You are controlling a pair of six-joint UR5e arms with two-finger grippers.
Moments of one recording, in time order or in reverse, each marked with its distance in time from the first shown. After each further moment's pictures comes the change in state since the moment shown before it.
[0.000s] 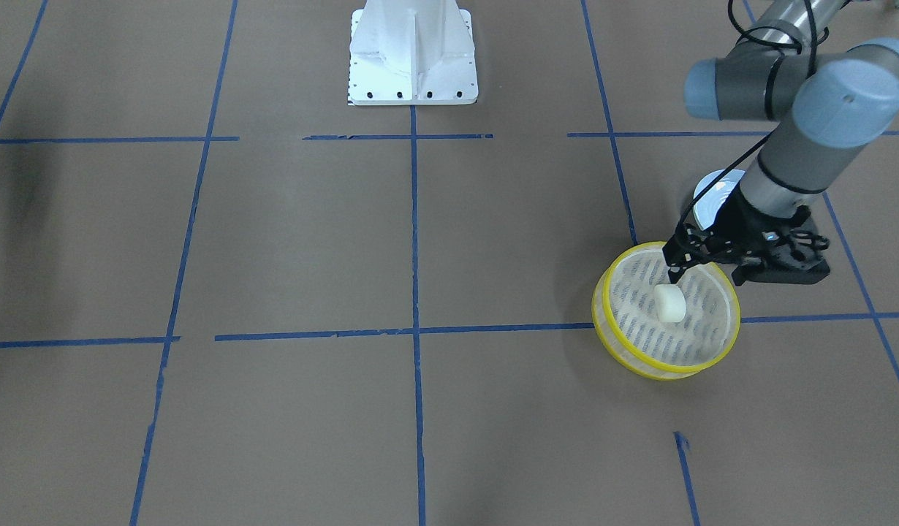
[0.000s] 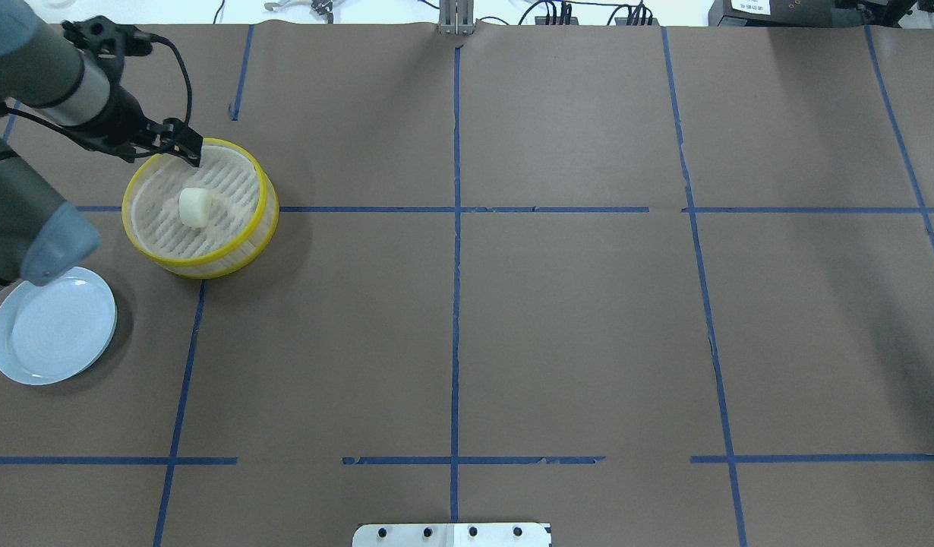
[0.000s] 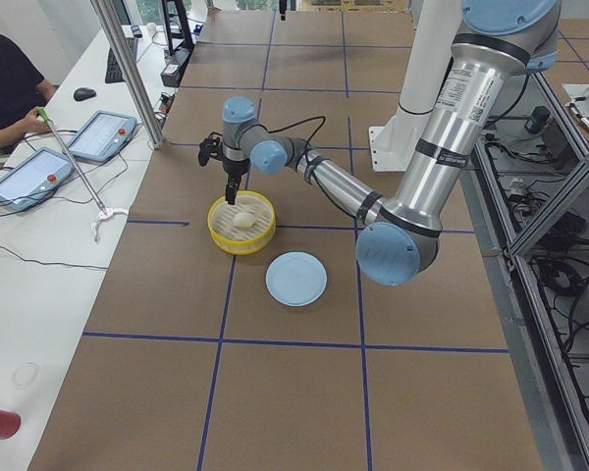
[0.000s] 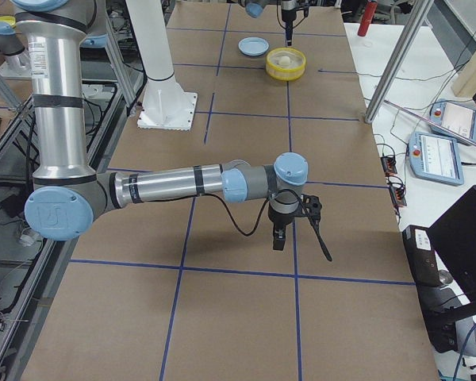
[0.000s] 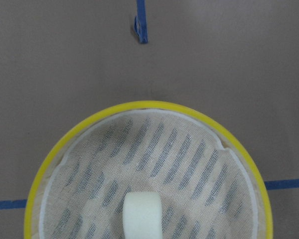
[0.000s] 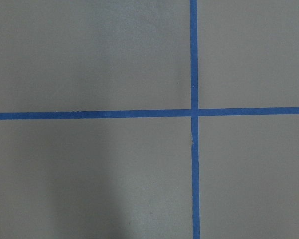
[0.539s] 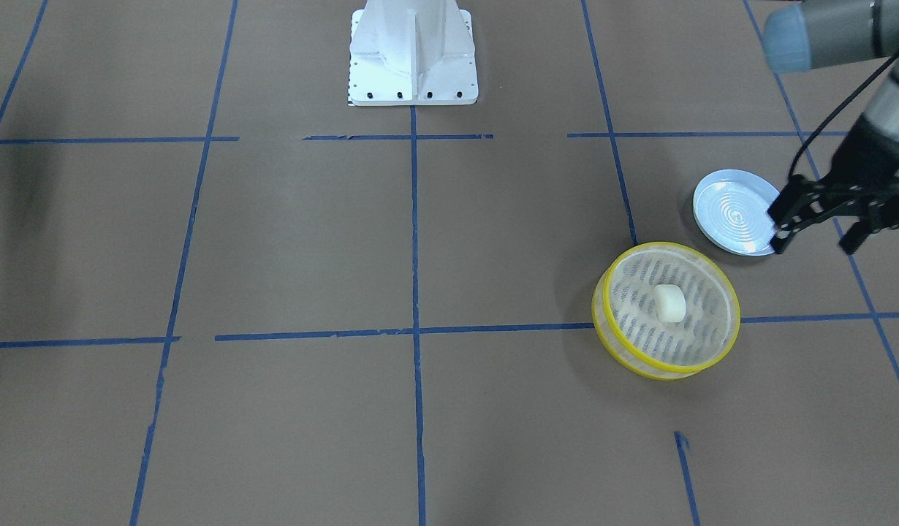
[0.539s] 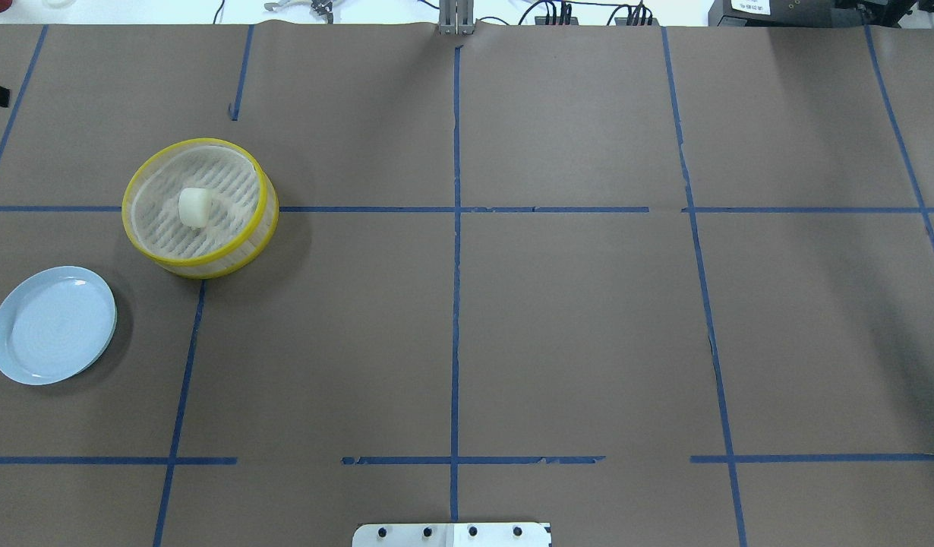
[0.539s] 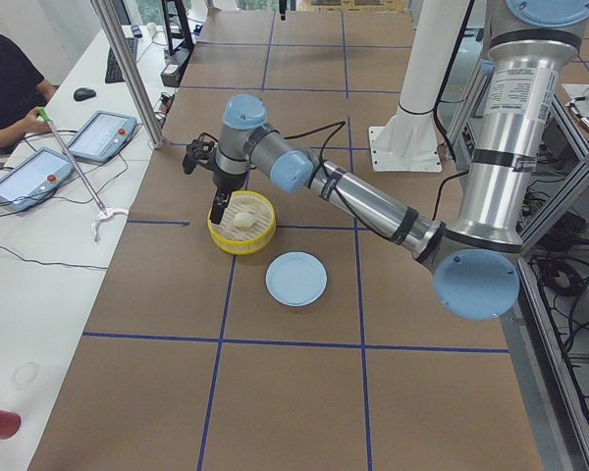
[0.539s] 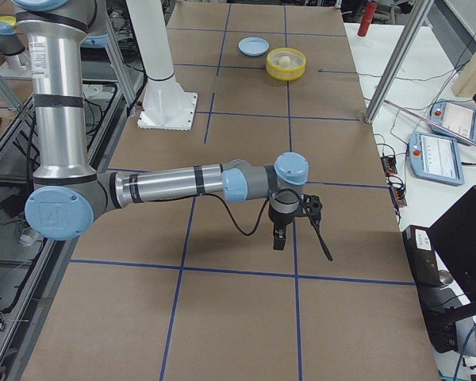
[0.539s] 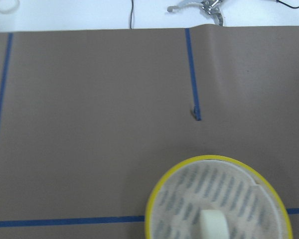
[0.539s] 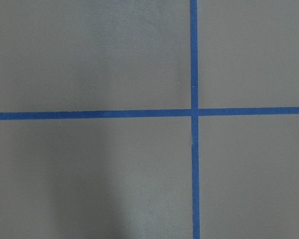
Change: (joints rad) left arm -0.338 0.240 -0.117 0.002 -0.136 0.392; right arm 0.000 0.000 0.000 0.000 0.000 0.000
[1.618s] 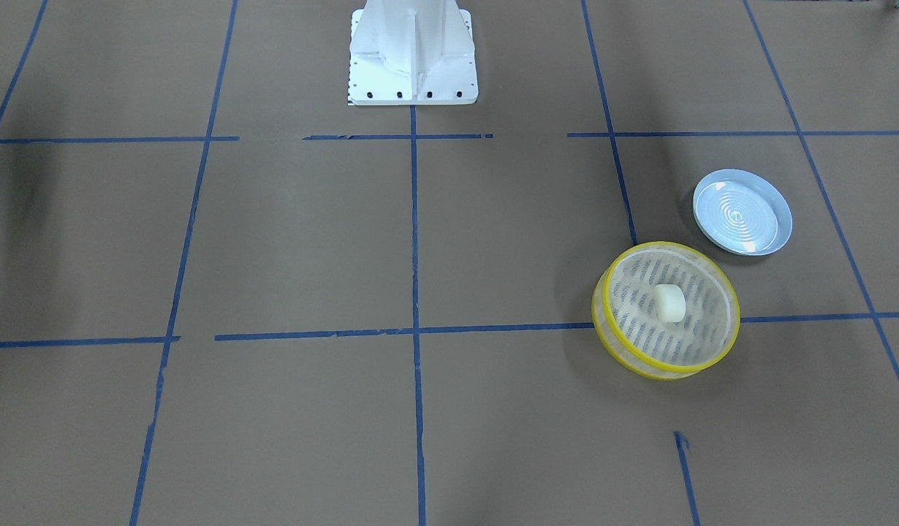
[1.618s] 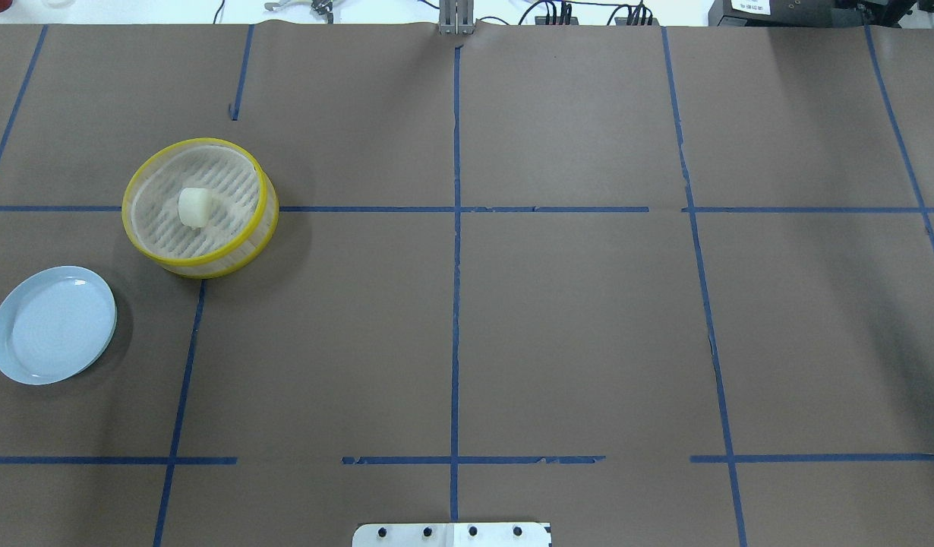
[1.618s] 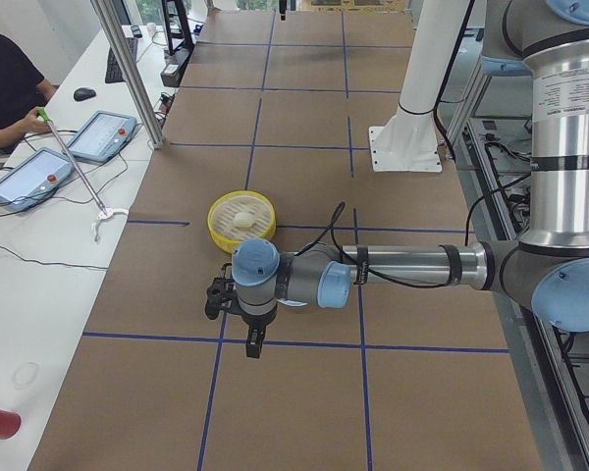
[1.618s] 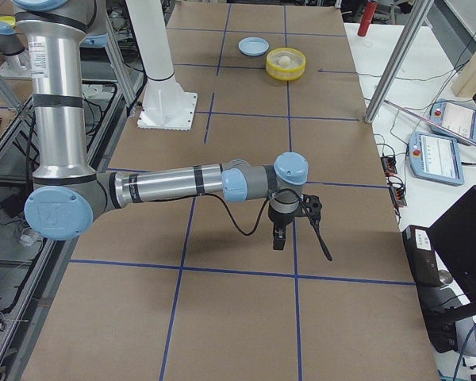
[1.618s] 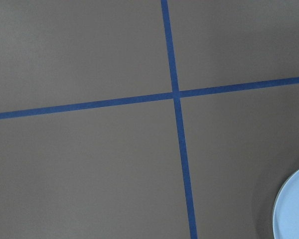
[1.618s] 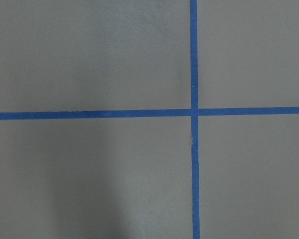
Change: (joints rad) left arm -0.181 0.196 0.263 0.044 -0.114 0.369; right arm 0.000 0.000 0.000 0.000 0.000 0.000
